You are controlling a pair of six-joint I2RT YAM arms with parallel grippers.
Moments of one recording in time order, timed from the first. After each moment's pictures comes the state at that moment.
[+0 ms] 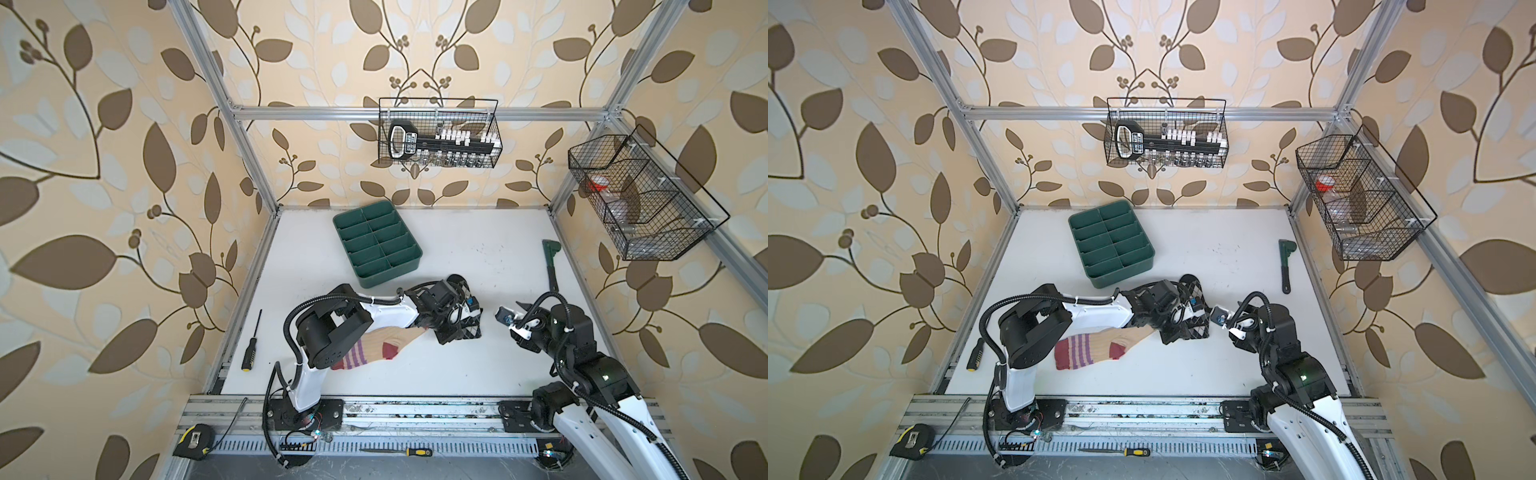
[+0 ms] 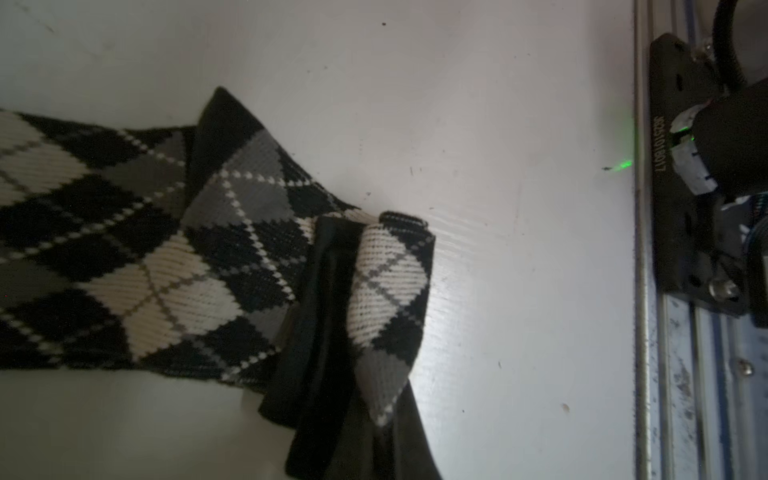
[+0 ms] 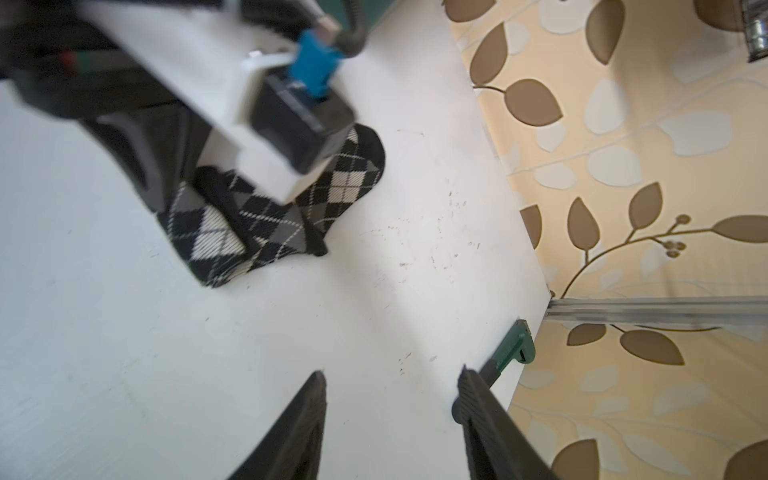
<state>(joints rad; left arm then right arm) -0.92 1.99 1.21 -0.19 0.51 0.08 0.36 0.37 0.52 -0.77 0.09 -0.95</state>
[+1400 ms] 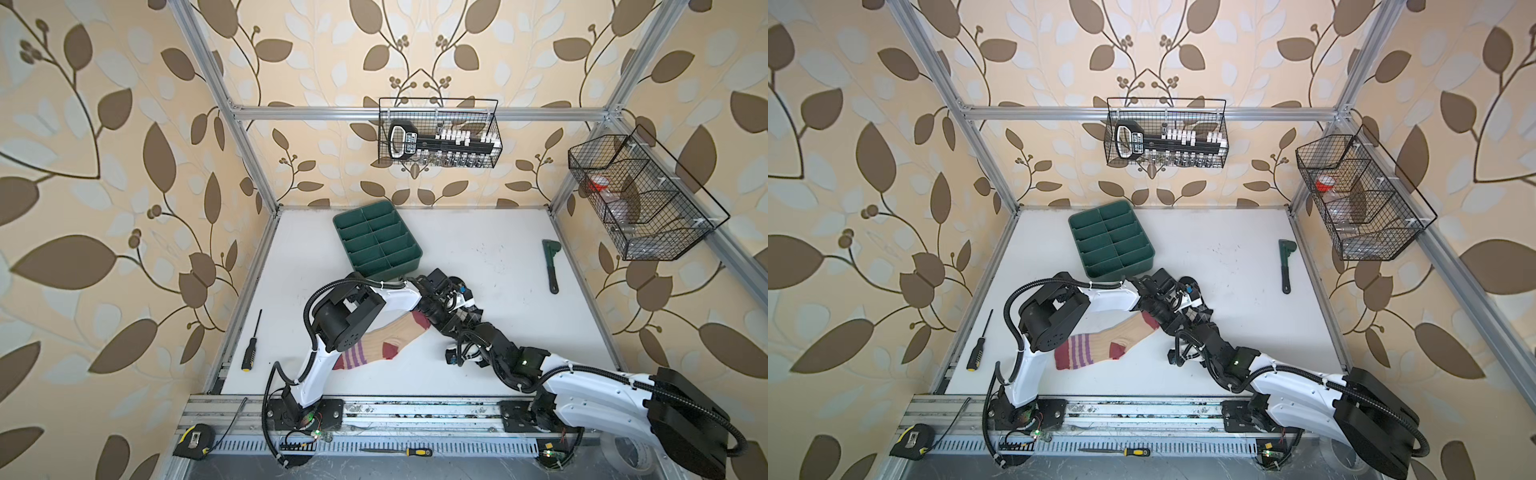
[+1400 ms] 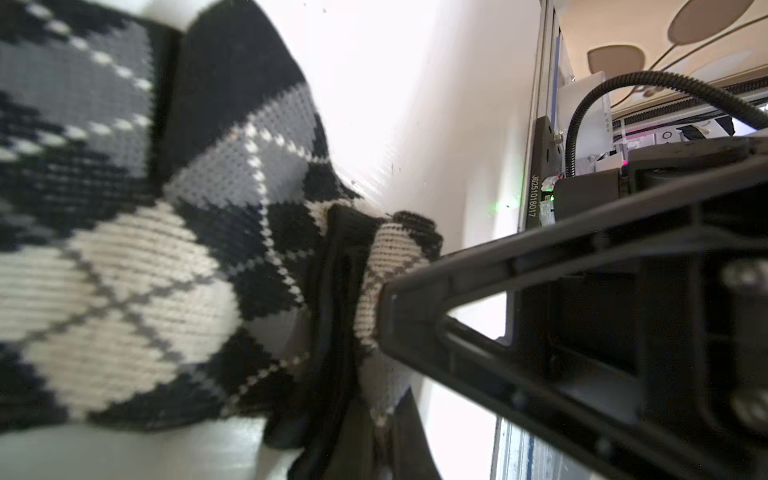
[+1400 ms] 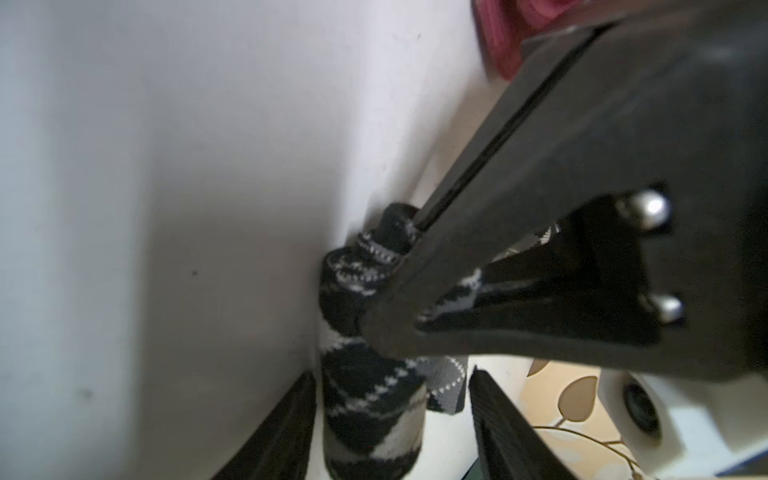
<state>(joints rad) -0.84 2.13 1.34 -0.30 0.84 -0.09 0.86 1.05 0.25 -0.06 0.46 -1.16</state>
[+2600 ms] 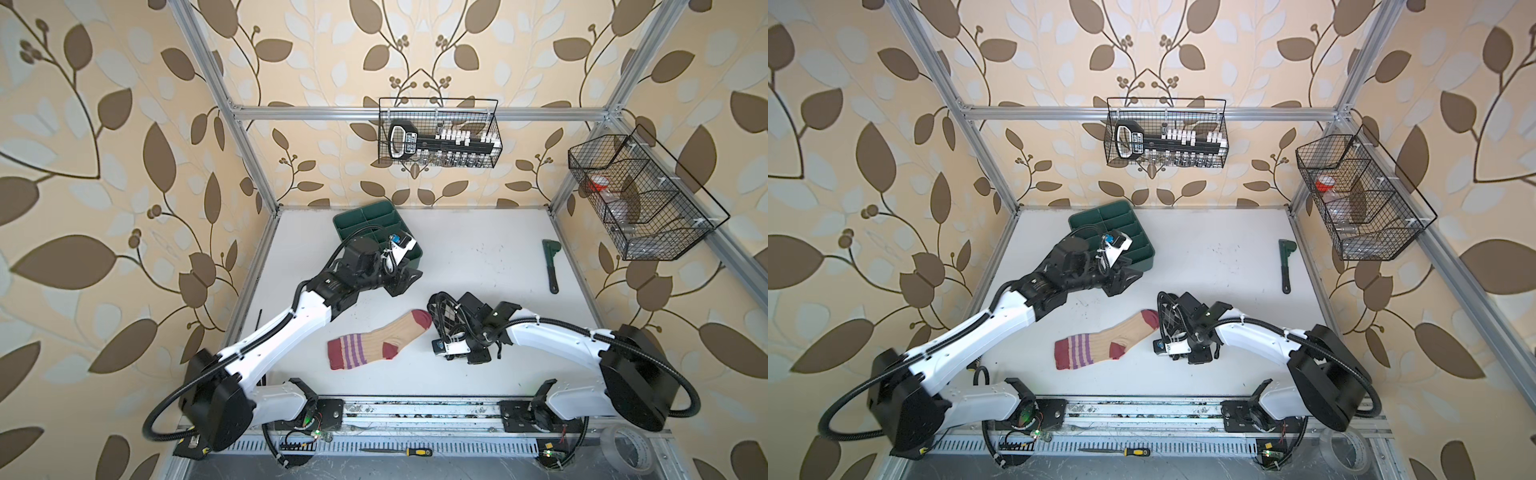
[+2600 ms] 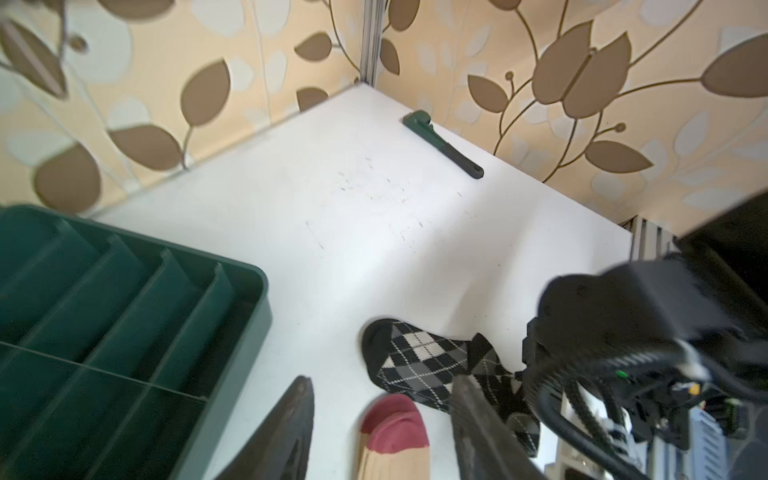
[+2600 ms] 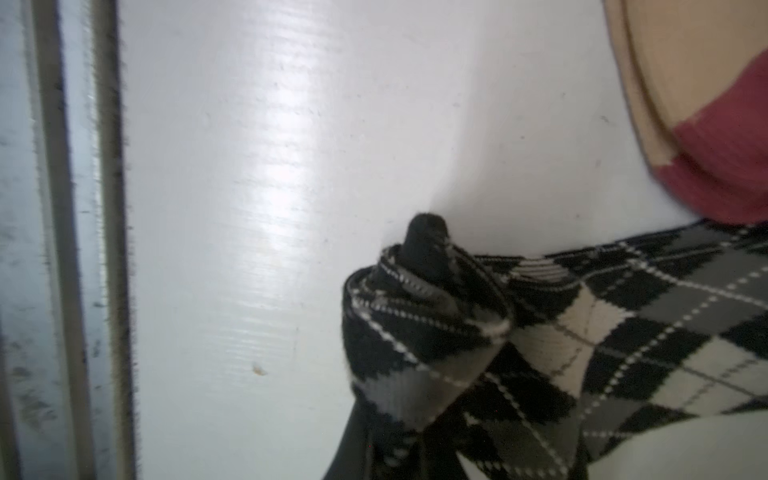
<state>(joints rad) -0.61 1.13 0.97 -0.25 0.32 0.09 0.71 1.45 0.76 -0.76 -0.19 -0.95</state>
